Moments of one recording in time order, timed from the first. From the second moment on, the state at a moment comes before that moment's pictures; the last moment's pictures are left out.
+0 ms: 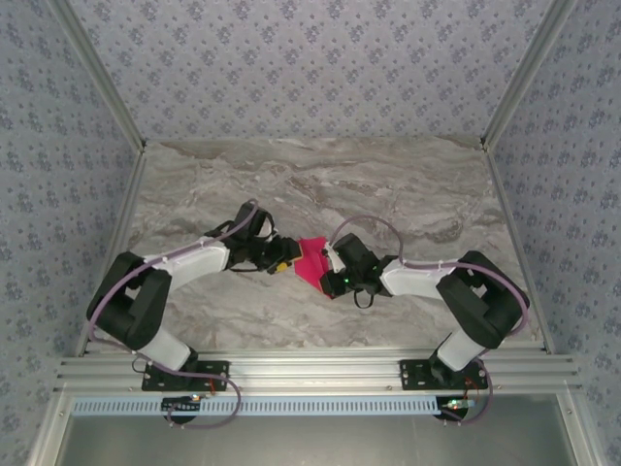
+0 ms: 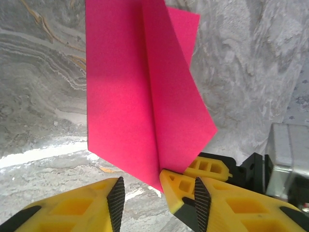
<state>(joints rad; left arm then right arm) -0.55 1.57 0.83 -0.20 0.51 -0.94 0.76 1.60 0.68 -0.04 -0.24 0.37</state>
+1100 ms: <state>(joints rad) -0.61 1.85 0.98 -0.15 0.55 -0.94 0.69 1.64 0.67 0.04 -0.41 0.43</state>
